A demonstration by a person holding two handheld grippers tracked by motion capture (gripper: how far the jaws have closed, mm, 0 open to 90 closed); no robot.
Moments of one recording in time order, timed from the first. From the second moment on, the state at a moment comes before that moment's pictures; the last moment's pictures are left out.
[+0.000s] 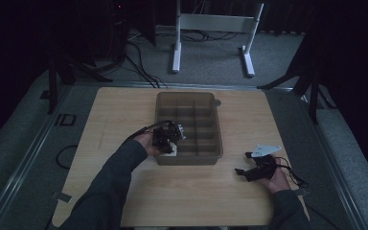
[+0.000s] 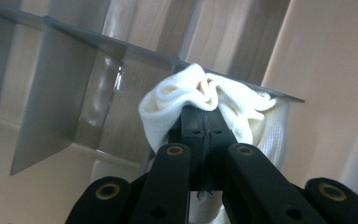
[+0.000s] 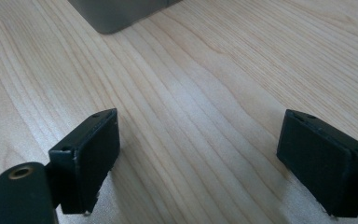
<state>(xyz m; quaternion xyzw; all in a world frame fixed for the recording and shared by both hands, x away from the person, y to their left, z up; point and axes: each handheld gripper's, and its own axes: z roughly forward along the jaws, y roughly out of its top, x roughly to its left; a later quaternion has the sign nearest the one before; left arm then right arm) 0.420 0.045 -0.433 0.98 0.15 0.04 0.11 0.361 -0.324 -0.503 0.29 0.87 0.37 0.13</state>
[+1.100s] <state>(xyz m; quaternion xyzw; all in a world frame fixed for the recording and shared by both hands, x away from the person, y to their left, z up) 0.425 0.025 -0.448 0.99 0.16 0.04 0.03 0.361 -0.324 -0.503 0.29 0.87 0.37 0.13</state>
